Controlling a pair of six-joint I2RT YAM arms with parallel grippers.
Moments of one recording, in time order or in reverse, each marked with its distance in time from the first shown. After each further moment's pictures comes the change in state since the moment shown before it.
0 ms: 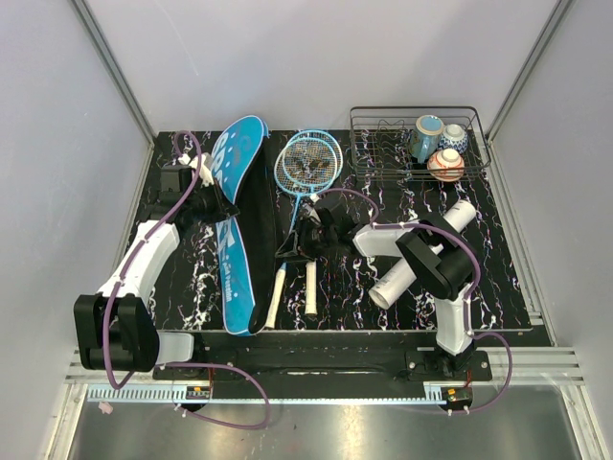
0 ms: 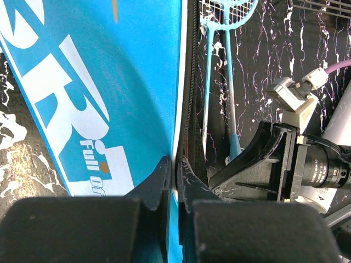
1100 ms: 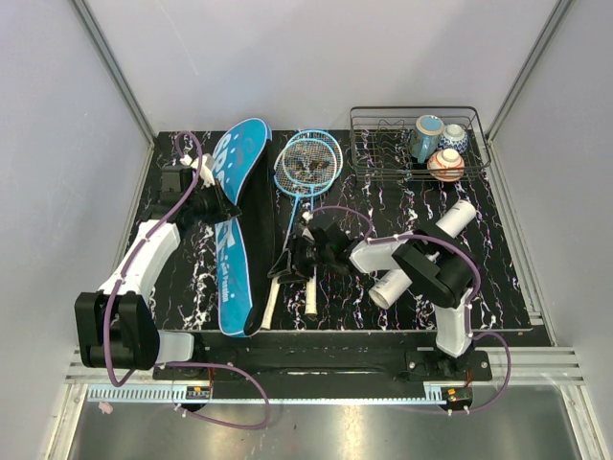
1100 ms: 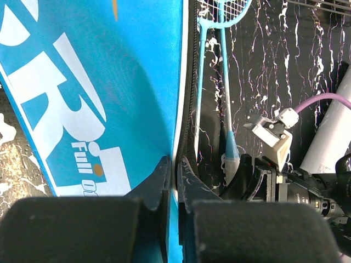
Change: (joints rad) left arm 0.000 0.011 -0.003 0.005 0.028 -0.010; right arm 0.099 -0.039 -0.116 0.093 -0.014 0.111
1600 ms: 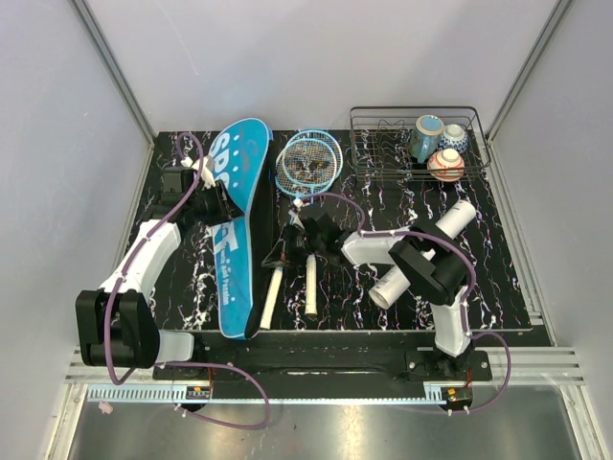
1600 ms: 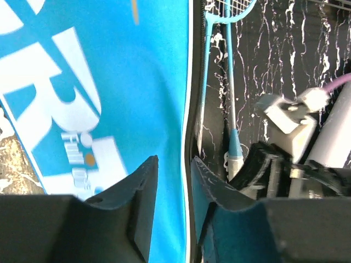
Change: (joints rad) left arm 0.000 0.006 -0.010 -0.001 0.000 0.006; right arm 0.007 0.054 0.116 0.016 0.023 0.020
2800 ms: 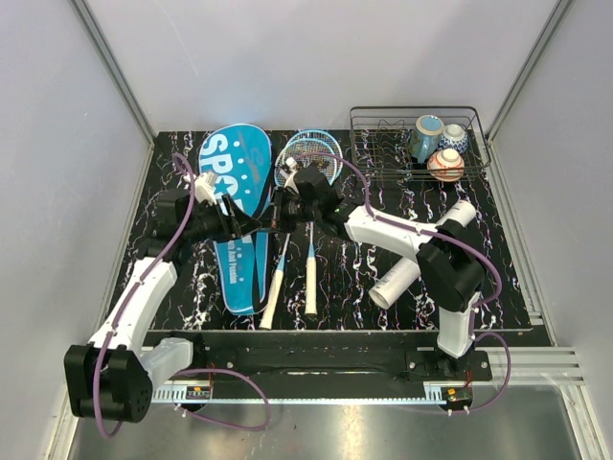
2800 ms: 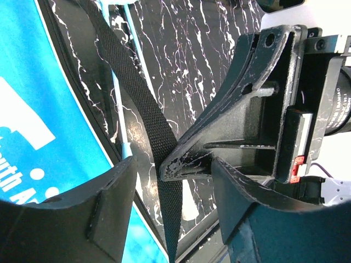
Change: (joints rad) left arm -0.047 -0.289 -0.220 0.145 0.221 -0.145; right arm -0.016 -0.109 0.322 -0.297 0.080 -0.173
